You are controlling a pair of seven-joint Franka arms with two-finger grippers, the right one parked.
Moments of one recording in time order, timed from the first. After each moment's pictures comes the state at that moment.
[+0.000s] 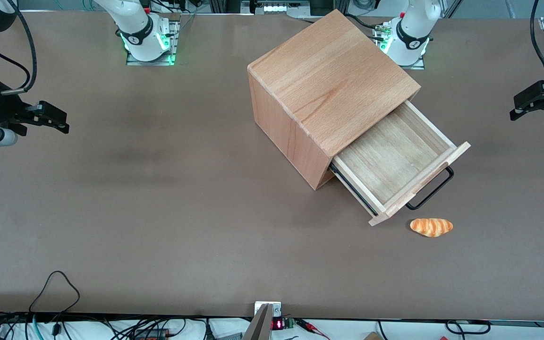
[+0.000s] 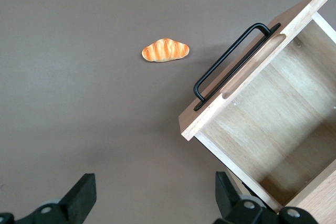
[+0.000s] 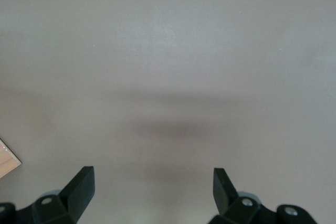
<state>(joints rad) 0.06 0.02 0.00 -1.51 -0.01 1.54 0.17</state>
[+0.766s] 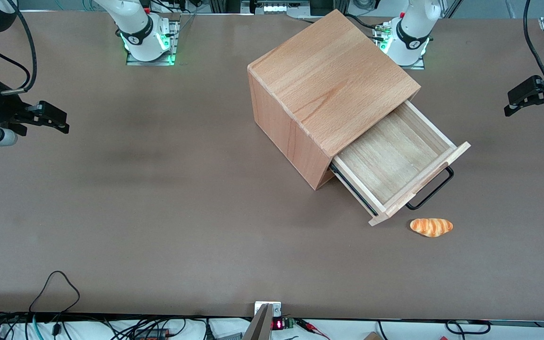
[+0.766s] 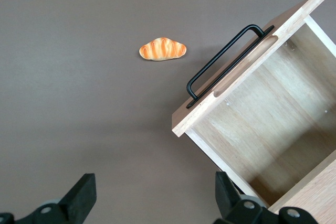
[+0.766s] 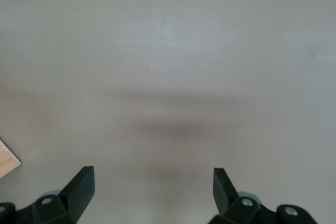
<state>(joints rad) 0.04 -0.01 0.00 -1.53 -0.01 1.55 0.10</state>
